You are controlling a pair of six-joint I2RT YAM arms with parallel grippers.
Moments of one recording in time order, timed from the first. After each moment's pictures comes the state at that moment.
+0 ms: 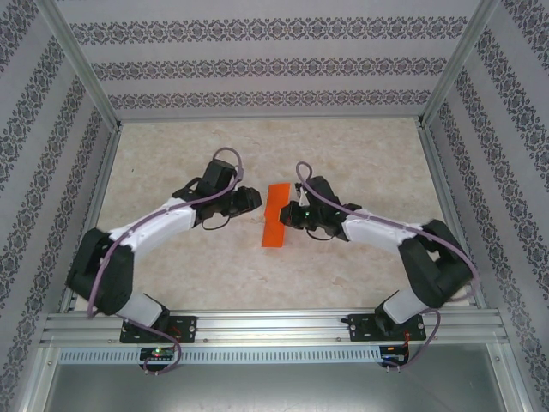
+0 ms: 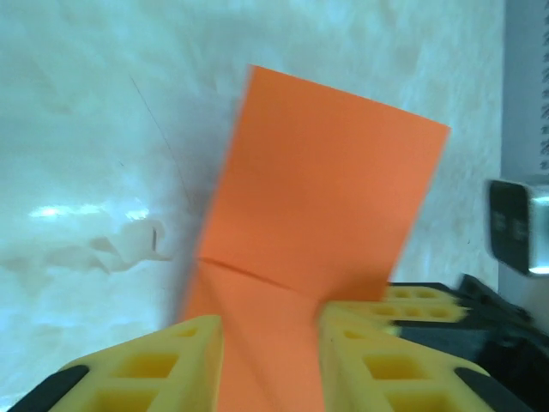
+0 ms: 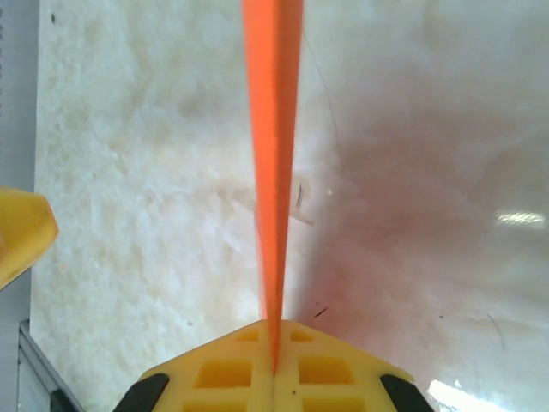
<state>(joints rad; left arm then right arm) -0.52 1.47 0.99 -0.31 0.30 -0.82 0.61 1.51 0.85 -0.12 -0.30 0.72</state>
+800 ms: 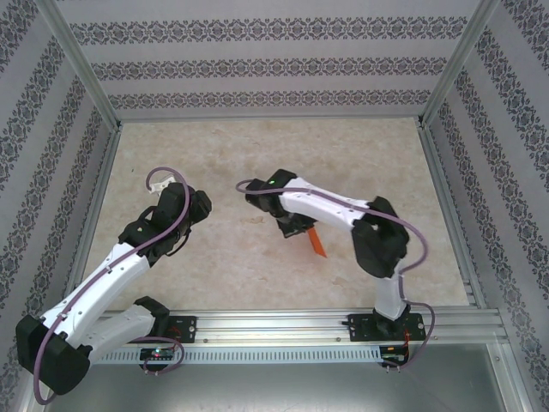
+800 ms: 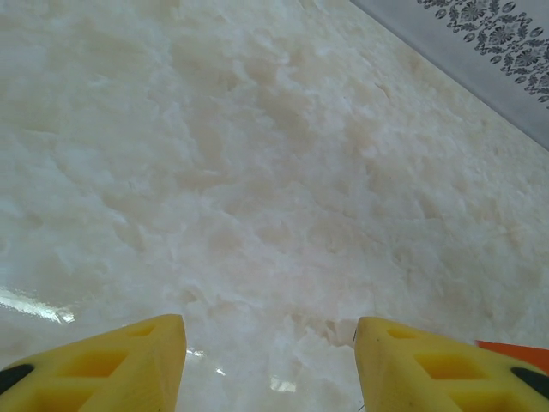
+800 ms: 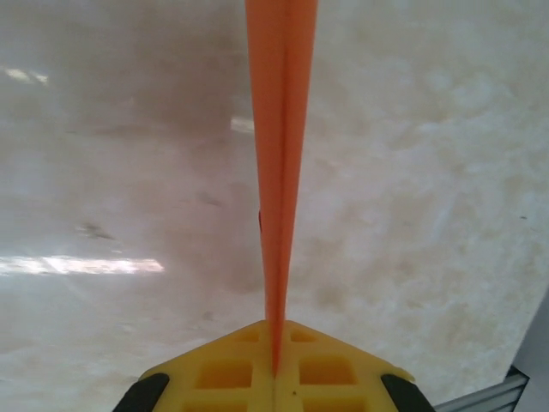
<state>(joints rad) -0.50 0.97 0.81 -0.57 -0.29 -0.90 0.89 2.01 1.65 -1.43 0.39 0.62</state>
